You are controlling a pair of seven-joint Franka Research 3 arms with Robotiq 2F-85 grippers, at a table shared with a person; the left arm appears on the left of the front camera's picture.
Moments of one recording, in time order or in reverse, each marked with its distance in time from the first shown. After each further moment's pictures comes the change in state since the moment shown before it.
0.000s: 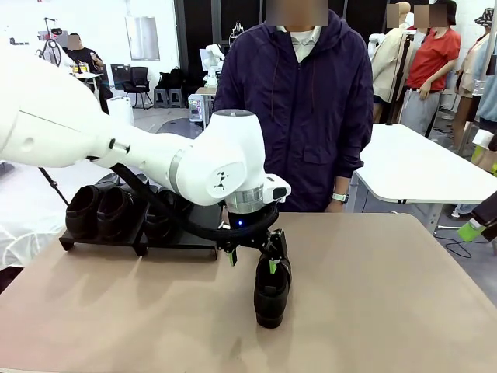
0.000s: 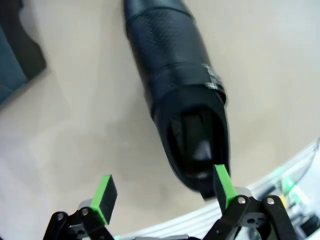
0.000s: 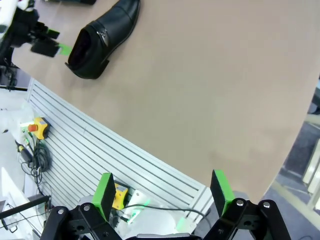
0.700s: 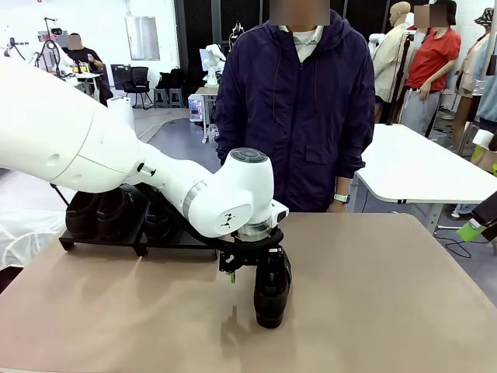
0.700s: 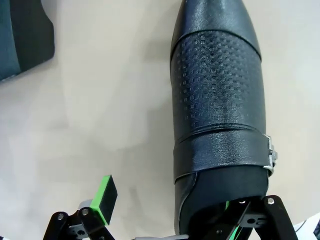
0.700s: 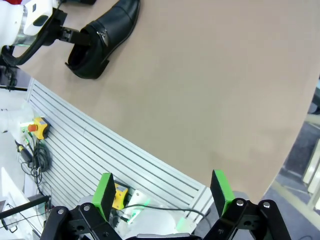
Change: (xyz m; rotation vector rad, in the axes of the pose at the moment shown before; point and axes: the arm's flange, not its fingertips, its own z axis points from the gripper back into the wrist) left arm 0.010 -0.002 -0.063 0.087 -0.059 0.249; right arm 0.000 0.000 0.000 0.000 0.000 0.000
